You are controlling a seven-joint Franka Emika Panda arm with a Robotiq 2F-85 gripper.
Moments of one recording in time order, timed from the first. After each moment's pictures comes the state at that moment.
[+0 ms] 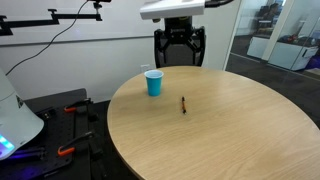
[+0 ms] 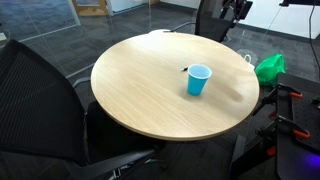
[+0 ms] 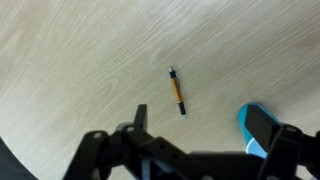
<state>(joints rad) -0.03 -0.02 -0.24 -2.35 0.03 2.49 -1.03</state>
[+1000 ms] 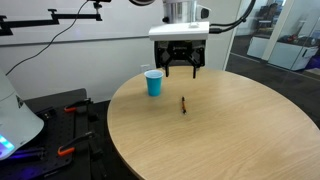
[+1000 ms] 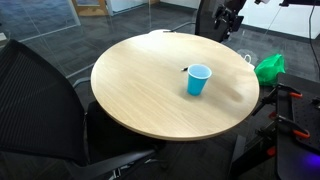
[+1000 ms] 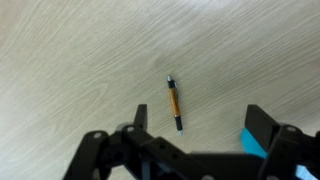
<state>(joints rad) -0.10 0.11 -0.17 -2.33 0.04 2.56 -1.10</state>
